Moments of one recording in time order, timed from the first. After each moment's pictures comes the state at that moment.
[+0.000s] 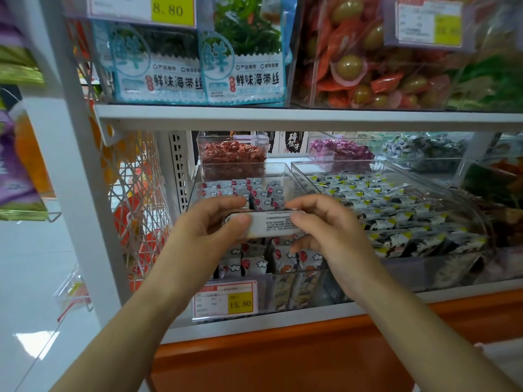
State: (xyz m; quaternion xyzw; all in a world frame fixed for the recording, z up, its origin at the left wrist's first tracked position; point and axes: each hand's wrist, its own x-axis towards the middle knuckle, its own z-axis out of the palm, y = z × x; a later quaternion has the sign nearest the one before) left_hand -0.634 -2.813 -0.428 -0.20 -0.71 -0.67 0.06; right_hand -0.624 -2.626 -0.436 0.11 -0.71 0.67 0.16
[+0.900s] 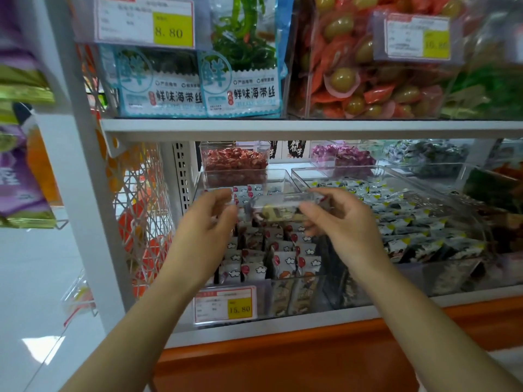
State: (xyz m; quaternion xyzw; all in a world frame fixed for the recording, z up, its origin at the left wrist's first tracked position) left_hand -0.651 -2.803 -0.422 -0.16 -0.82 -0.51 0.20; right_hand -0.634 -2.606 -0.426 0.07 -0.76 0.59 0.26
